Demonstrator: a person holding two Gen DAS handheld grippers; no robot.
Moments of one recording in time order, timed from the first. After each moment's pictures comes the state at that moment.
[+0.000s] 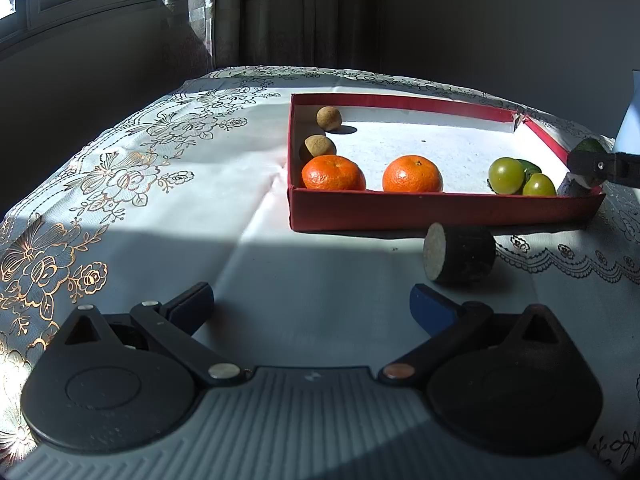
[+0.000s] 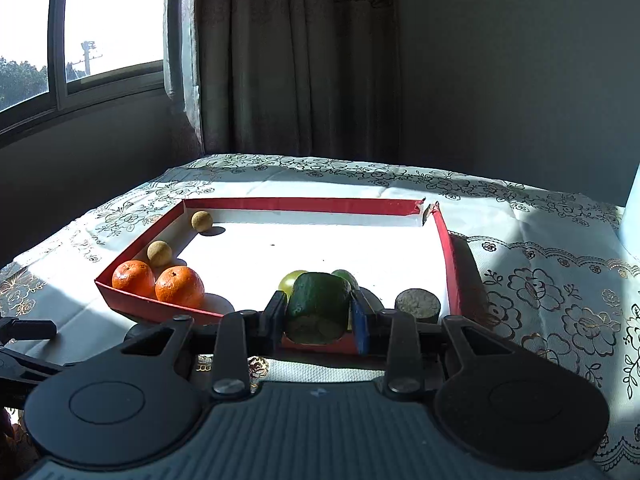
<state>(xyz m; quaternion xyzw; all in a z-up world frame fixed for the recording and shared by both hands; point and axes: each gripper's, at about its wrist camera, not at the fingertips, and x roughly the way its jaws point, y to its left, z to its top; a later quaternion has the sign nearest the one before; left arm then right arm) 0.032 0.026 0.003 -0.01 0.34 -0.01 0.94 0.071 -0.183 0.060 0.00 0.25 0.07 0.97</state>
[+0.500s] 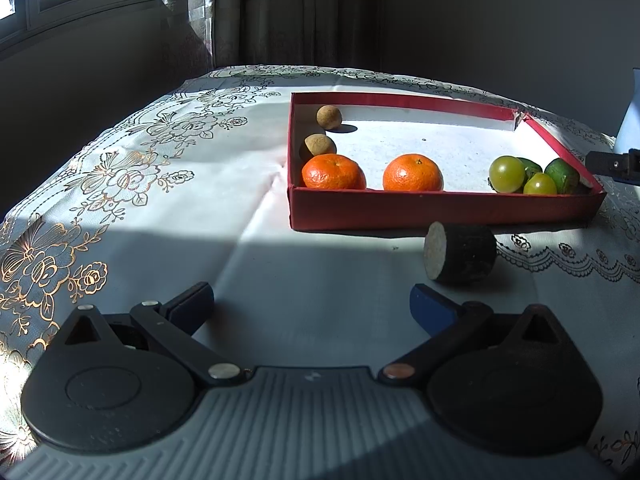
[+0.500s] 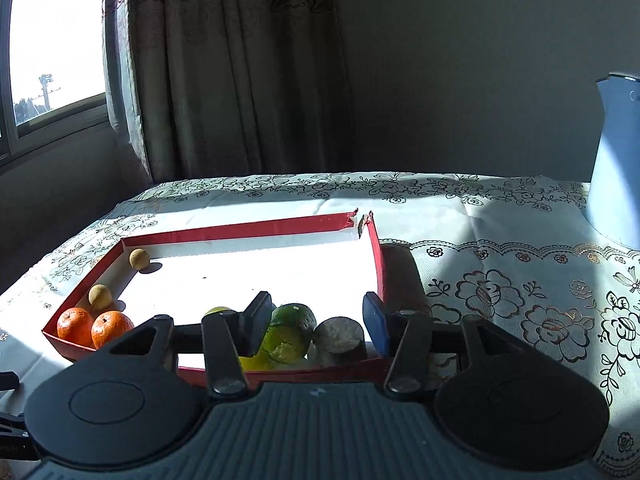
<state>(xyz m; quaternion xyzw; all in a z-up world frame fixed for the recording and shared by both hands) 0.032 0.026 0.002 0.00 0.34 -0.01 0.94 0.080 -0.222 0.056 0.04 0.25 0.03 0.97</state>
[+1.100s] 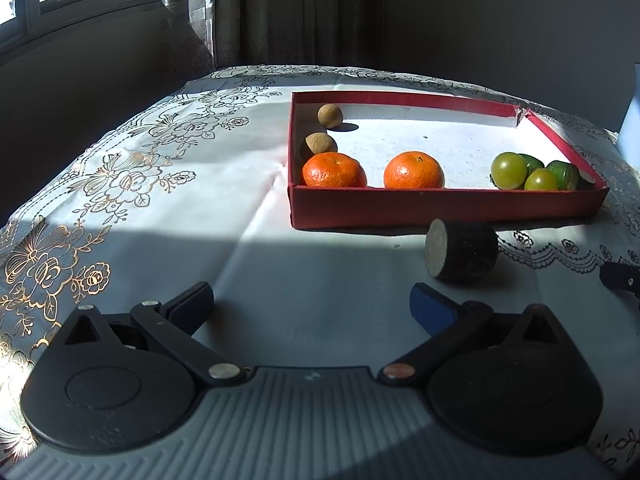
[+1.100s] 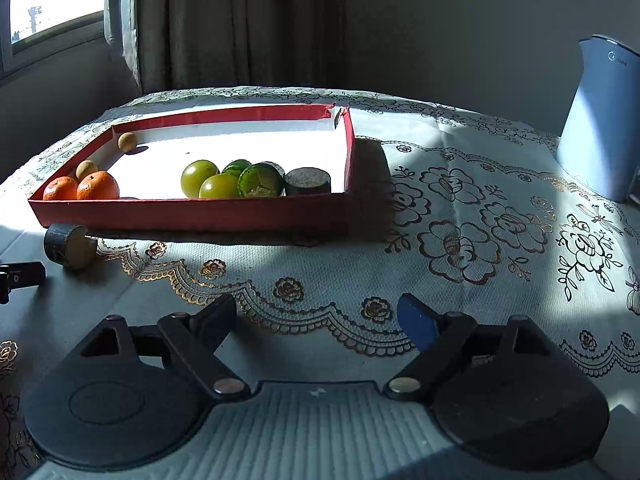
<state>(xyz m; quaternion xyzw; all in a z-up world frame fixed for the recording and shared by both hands) 0.032 0.024 0.003 0.00 0.34 0.00 0.94 0.034 -0.222 0.017 -0.01 0.34 0.01 0.94</state>
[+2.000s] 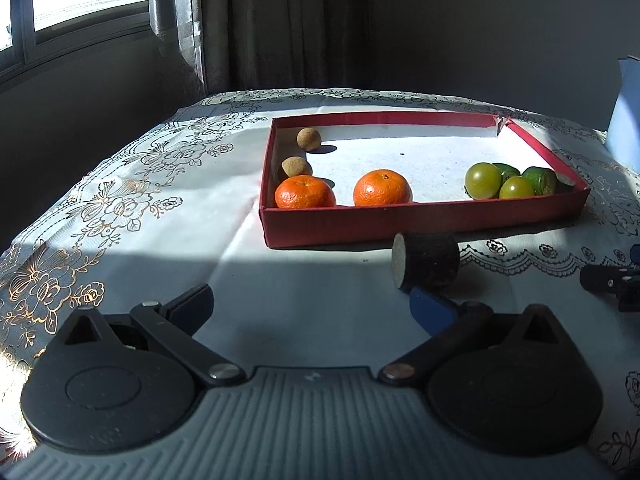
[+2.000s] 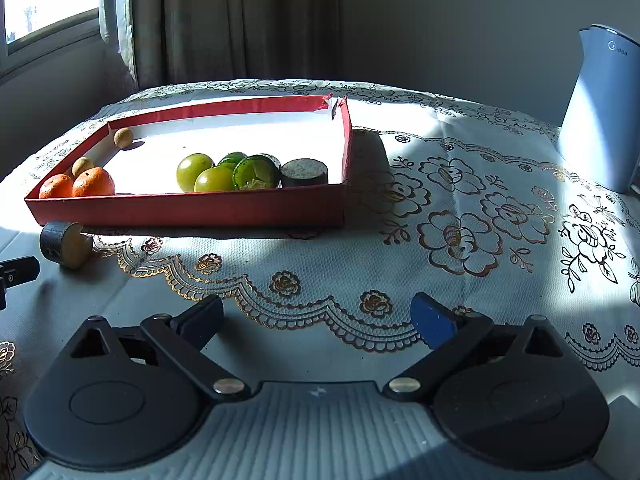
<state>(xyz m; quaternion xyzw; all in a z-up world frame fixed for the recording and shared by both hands) 0.022 0.001 0.013 0.02 0.31 -0.01 0.95 0.036 -0.225 0.015 0.00 0.35 0.01 0.94</state>
